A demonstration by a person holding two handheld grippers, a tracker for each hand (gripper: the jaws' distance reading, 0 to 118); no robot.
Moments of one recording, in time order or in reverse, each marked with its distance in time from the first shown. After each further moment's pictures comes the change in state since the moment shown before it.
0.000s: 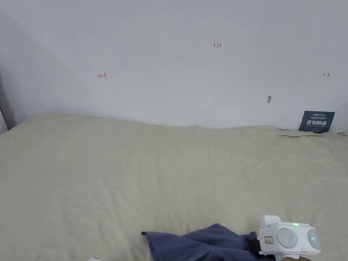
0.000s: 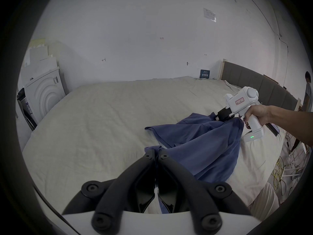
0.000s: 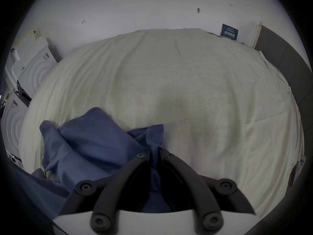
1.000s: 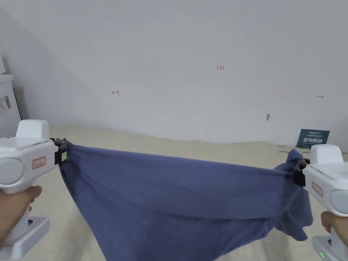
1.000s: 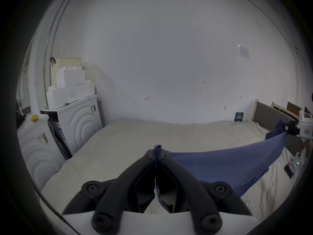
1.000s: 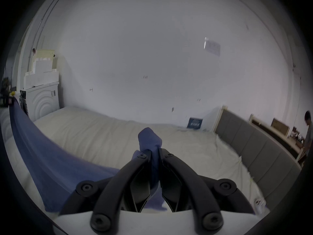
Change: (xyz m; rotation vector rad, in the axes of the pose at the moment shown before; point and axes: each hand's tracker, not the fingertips) left arm -0.169 0.183 0.078 0.291 0.271 0.110; right arm -0.015 0.040 0.289 0.739 -0.285 0.174
